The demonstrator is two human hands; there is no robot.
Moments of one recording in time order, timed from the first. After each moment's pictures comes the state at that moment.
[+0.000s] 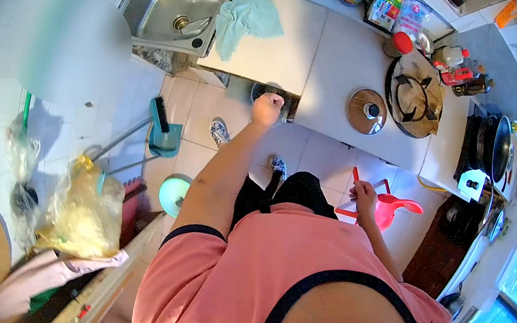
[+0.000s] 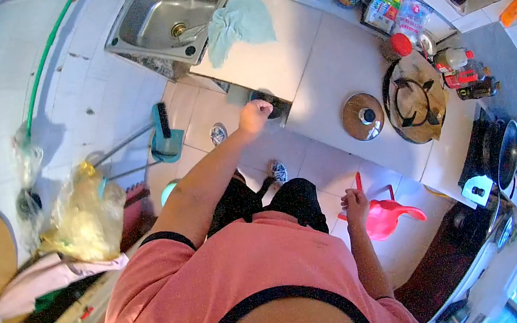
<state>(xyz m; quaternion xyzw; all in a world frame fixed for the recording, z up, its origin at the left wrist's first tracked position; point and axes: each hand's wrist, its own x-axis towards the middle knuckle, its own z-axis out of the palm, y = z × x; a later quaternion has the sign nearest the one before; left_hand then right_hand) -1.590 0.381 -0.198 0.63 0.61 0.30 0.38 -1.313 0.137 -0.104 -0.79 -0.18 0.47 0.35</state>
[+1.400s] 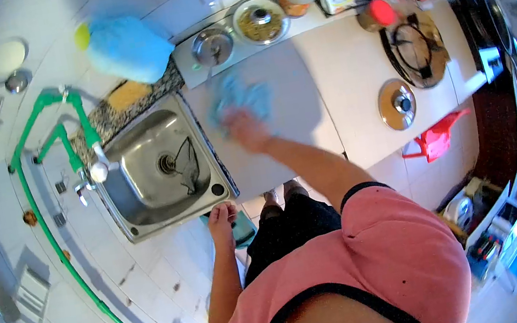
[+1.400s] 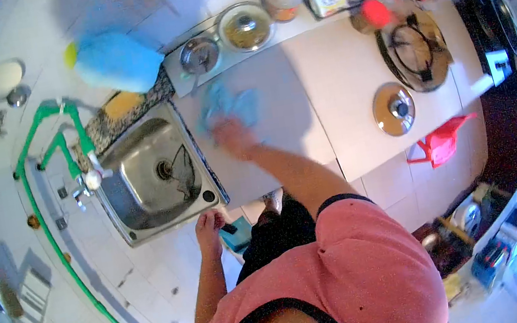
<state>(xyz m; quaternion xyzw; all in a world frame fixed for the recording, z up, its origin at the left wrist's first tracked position) -1.827 0.579 -0.141 0.32 0.63 0.22 0.67 -1.580 0.666 -0.243 -0.67 -0.69 0.24 0.12</state>
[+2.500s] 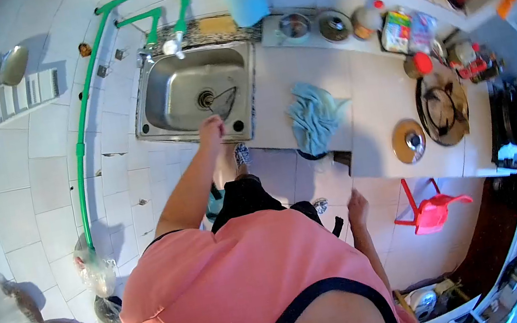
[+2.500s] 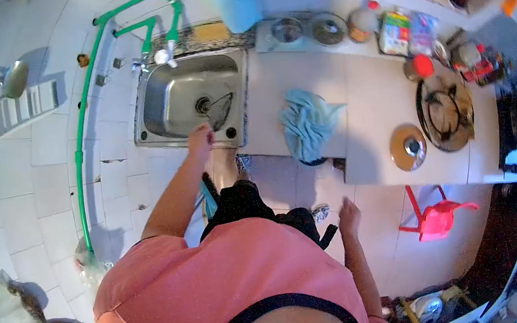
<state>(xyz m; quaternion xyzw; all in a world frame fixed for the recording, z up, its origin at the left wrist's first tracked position) -1.863 0.621 -0.151 0.32 0.61 0.38 0.62 -1.533 0.280 -0.147 -0.83 -0.24 0.33 0.37</state>
